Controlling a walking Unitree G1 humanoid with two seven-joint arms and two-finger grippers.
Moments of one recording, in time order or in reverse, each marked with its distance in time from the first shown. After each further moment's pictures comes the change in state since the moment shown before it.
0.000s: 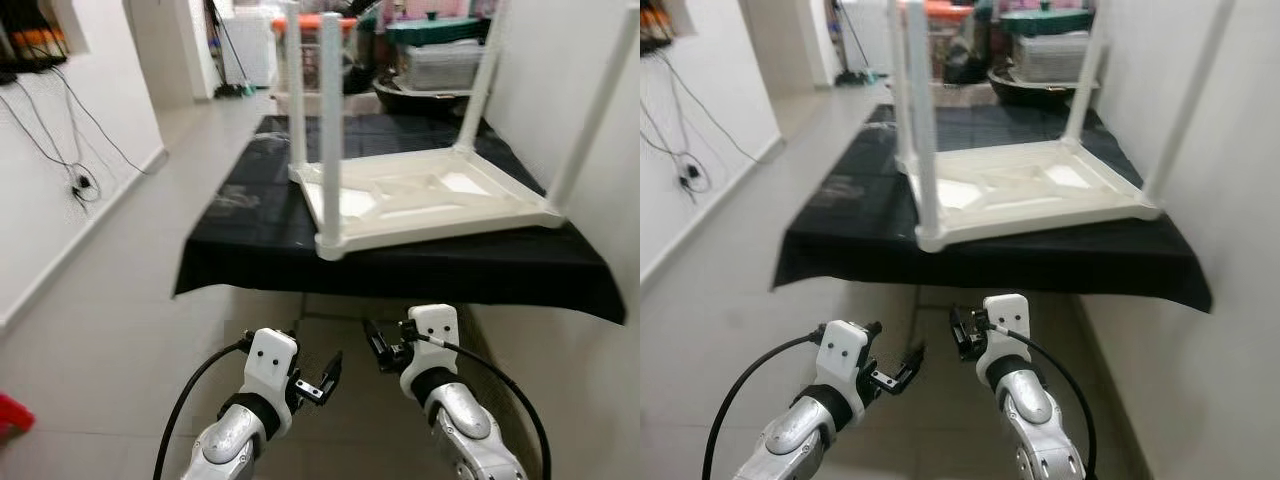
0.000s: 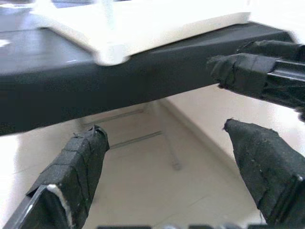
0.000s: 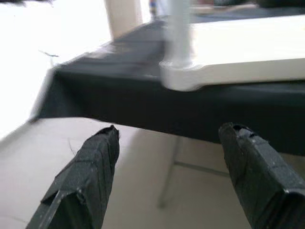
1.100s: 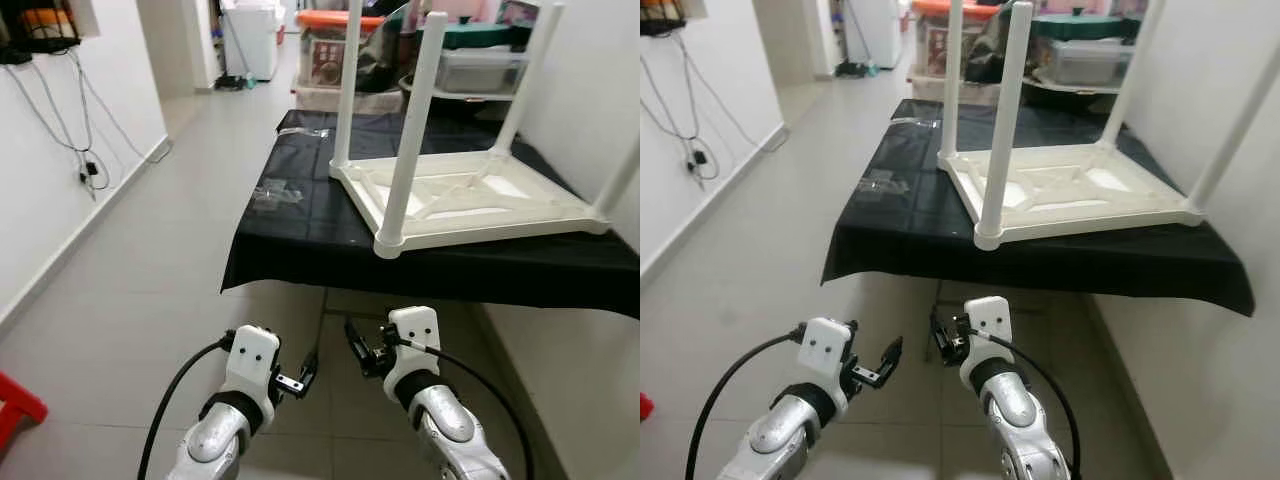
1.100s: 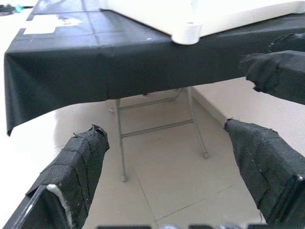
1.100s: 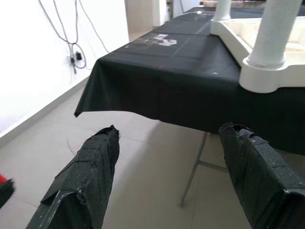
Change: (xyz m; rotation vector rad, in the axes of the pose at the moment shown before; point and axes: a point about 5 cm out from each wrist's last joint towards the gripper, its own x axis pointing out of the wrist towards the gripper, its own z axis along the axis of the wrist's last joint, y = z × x) left arm 0.001 0.004 0.002 -0.008 -0.004 0.053; right arm -0.001 0.007 0.002 -0.040 0.001 0.054
